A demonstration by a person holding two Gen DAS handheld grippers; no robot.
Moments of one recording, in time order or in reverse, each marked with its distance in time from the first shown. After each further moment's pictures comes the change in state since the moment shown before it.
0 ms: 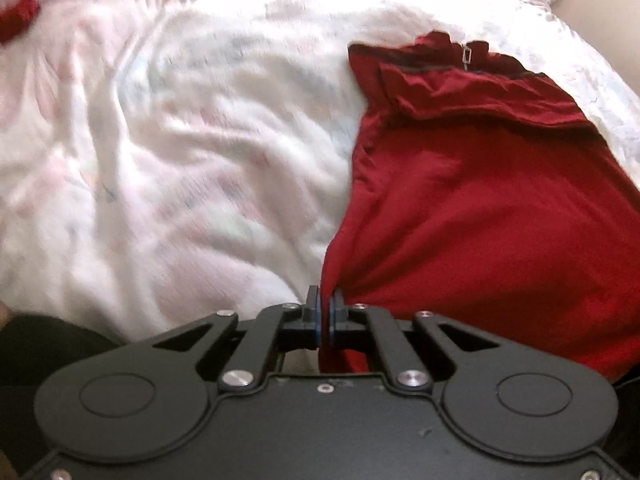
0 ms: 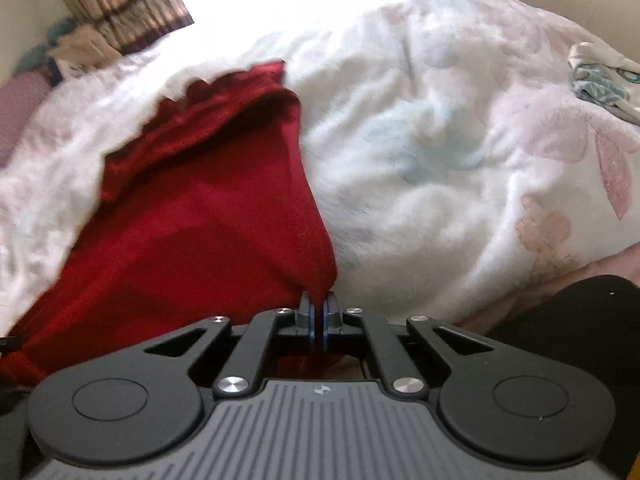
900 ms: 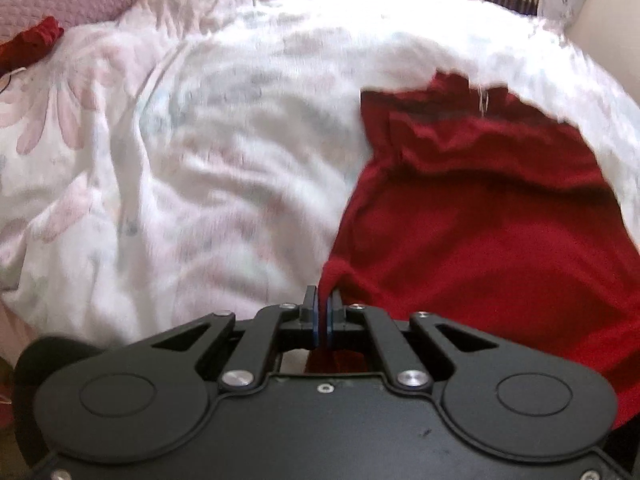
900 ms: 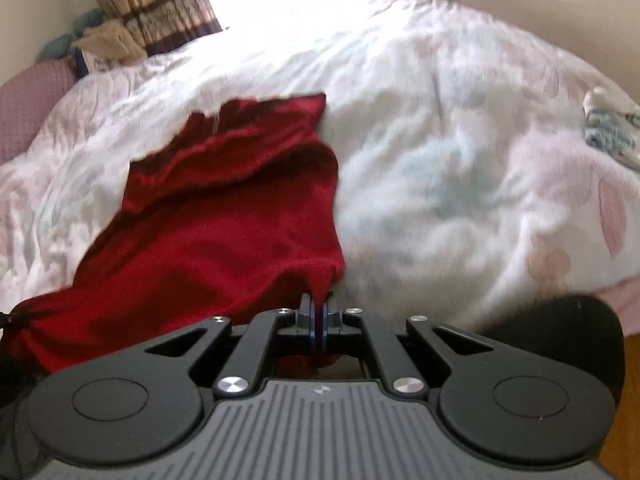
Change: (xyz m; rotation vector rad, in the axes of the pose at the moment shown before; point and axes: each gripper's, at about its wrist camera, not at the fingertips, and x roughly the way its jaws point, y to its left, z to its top) left arm -0.006 -0.007 0.021 -0.040 -0.095 0.048; right arm -0.011 0.043 0.010 -0.069 -0.070 -0.032
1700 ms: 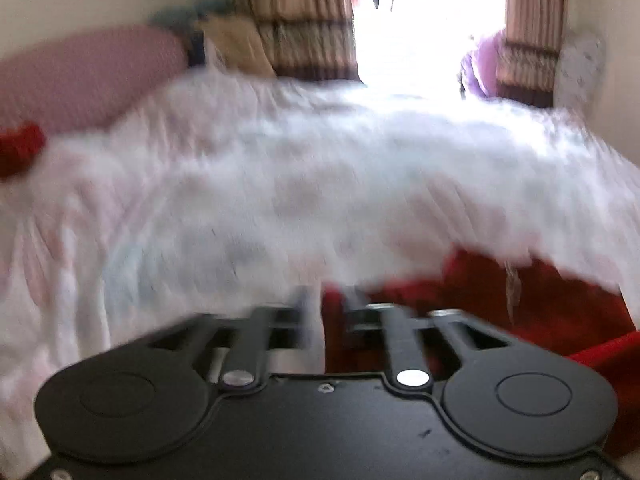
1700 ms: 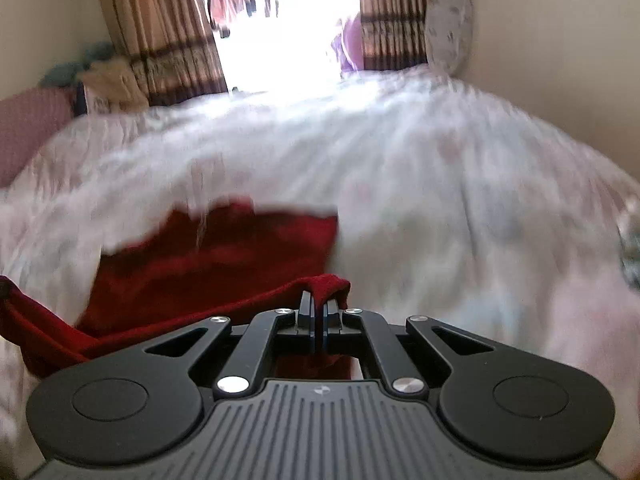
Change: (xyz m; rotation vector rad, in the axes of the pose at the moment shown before) left arm 0.071 -0.051 0.191 -0.031 -0.339 0.106; right arm 0.085 0.026 0.133 -0.095 -0.275 -0.016
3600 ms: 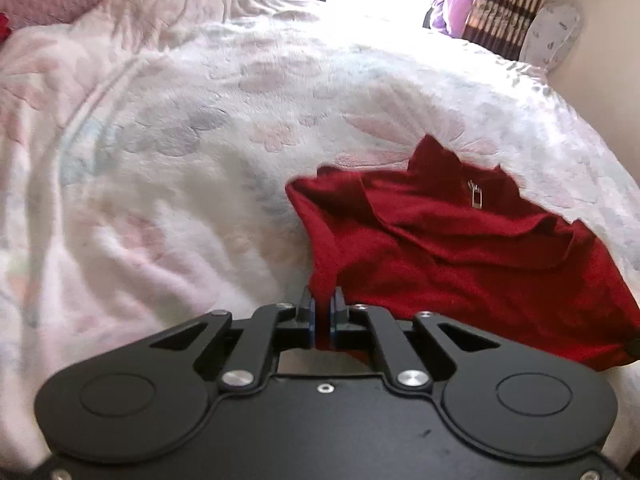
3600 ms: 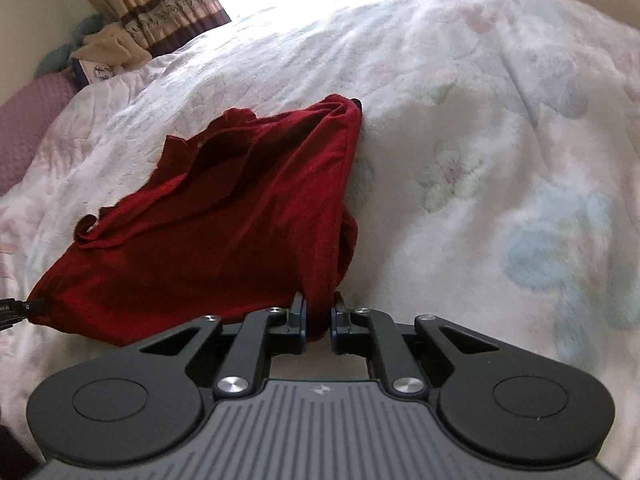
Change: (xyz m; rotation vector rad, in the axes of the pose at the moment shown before) left arm -0.024 0.040 -0.098 -0.064 0.277 -0.237; right arm 0.043 -0.029 -0.063 0.174 0.370 0.158
